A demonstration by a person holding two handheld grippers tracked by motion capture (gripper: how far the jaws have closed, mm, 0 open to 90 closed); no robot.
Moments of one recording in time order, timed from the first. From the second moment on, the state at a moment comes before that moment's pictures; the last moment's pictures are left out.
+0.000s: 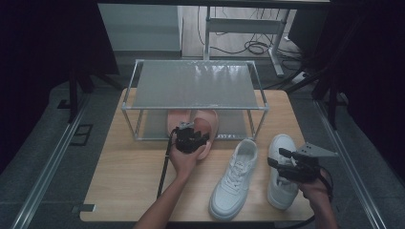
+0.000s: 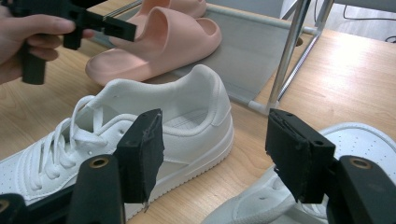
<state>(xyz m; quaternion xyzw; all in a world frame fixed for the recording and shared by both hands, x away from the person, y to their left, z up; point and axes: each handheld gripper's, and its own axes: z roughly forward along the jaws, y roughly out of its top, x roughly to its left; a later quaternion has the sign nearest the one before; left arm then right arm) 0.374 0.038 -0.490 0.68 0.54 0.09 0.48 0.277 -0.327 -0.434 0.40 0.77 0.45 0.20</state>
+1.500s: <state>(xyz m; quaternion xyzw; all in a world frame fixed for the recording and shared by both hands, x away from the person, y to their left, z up) 0.296 0.073 -0.502 0.81 0.39 0.13 0.41 0.277 -0.326 -0.434 0.40 0.77 0.45 0.20</state>
